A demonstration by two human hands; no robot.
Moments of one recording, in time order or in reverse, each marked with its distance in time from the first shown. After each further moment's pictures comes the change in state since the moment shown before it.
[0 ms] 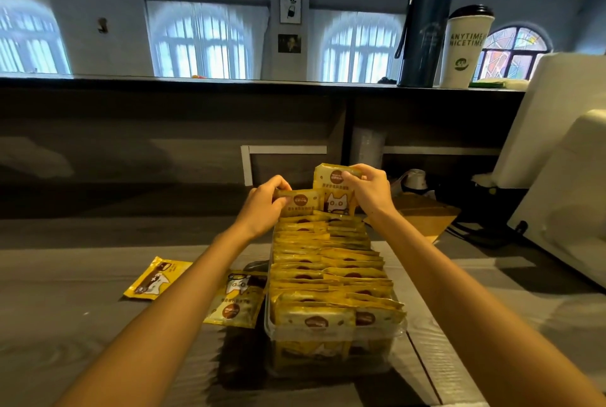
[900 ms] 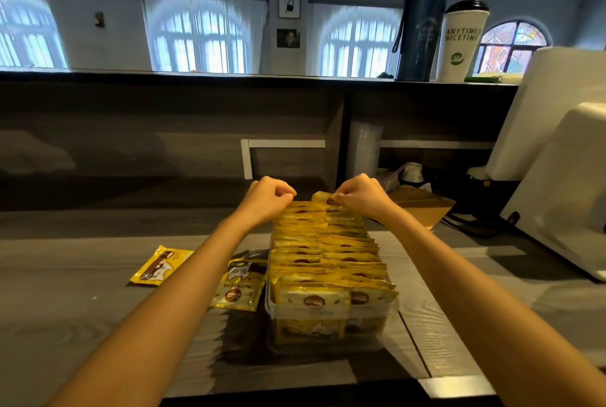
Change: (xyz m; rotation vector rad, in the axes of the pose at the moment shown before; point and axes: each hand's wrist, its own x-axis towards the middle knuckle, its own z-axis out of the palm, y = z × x) left_hand -0.009 0.015 -0.003 0.166 -0.074 -0.122; right_hand -0.015 -0.002 -0.010 -0.598 -0.331 -0.103
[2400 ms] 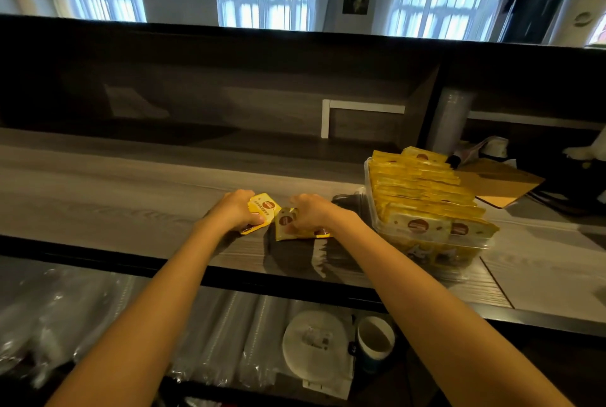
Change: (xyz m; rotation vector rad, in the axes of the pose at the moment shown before) left_hand -0.151 -0.137 -0.084 0.363 -0.088 -0.546; right_hand -0.090 -0.164 0.149 -0.253 -0.600 -0.135
